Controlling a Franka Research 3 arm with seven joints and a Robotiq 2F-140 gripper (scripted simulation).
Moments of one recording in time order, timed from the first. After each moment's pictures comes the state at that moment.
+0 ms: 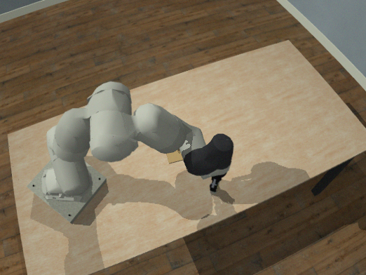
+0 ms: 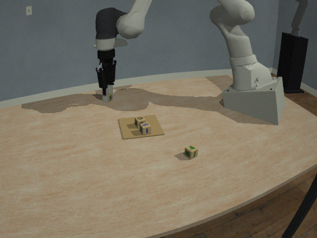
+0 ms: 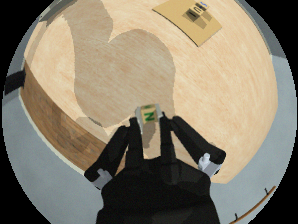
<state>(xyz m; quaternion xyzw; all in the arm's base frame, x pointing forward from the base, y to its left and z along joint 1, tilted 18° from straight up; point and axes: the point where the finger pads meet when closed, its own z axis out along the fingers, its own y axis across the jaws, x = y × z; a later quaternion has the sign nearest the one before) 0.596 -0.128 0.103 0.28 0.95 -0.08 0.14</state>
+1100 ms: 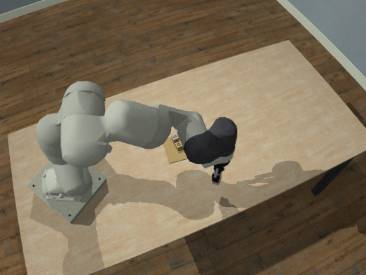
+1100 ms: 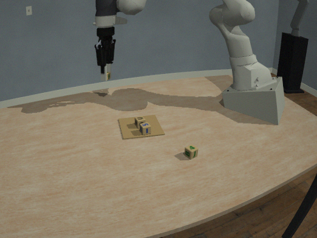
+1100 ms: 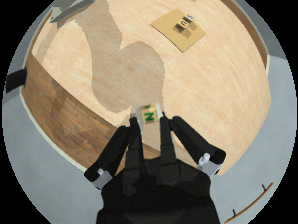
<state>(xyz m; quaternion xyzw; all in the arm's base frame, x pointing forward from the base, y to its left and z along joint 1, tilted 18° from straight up) 0.578 -0.105 0.199 0.28 0.95 -0.08 0.14</state>
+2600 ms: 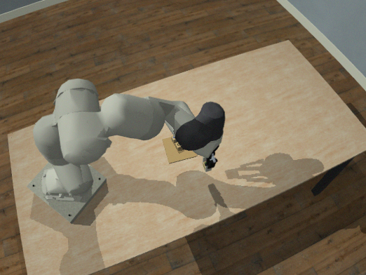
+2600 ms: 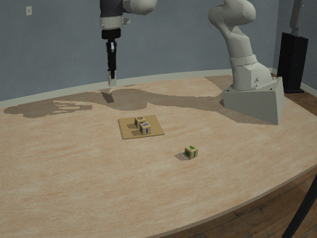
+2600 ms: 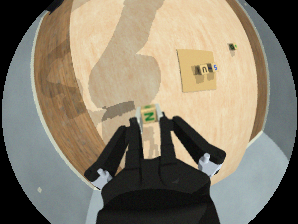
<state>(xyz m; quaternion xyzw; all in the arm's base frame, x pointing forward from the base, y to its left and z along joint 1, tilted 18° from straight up) 0.554 -0.037 0.177 -0.04 0.99 -0.11 0.10</state>
